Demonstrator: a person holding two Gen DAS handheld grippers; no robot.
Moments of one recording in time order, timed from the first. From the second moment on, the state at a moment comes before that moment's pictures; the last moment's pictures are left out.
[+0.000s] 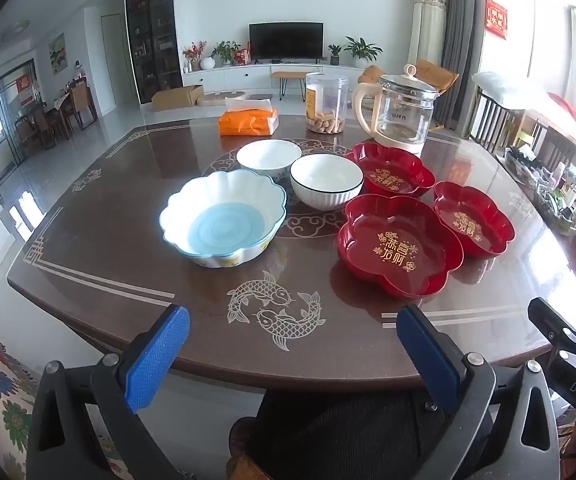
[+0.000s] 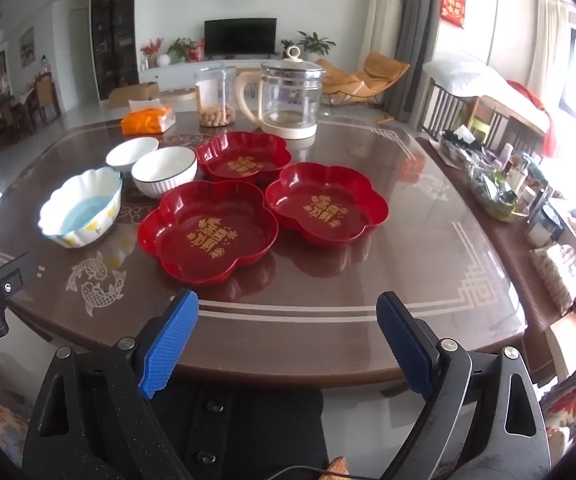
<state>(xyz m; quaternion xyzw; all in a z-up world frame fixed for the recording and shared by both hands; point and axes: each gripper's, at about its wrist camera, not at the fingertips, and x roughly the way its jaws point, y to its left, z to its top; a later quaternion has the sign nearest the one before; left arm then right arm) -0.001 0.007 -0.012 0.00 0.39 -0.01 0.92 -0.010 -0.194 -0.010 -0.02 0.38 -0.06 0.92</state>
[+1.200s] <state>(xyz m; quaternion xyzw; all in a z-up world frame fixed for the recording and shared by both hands) -0.007 0.006 -0.014 0.00 0.40 -0.02 0.92 -0.014 -0.187 -0.013 -0.02 0.38 -0.05 0.92</state>
